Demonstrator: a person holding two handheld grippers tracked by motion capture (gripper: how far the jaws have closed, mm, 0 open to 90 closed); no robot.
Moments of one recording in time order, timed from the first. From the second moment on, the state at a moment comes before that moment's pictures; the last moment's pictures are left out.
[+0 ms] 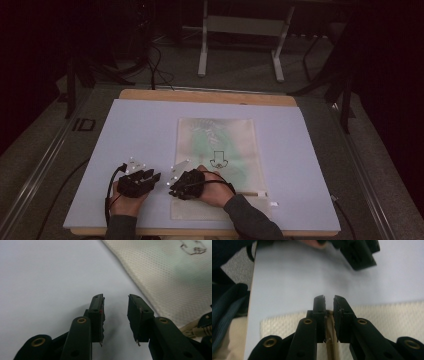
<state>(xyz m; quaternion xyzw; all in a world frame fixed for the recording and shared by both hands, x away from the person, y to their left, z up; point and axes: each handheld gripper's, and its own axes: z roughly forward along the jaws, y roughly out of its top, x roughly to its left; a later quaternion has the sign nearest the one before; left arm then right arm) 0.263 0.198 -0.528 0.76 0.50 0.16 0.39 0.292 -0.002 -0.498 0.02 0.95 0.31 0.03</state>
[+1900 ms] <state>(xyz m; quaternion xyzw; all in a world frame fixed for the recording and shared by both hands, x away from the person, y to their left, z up) 0.259 0.155 -0.532 0.82 0.41 0.10 0.39 0.290 -0.016 -0.518 0.03 0.96 0.29 0.03</state>
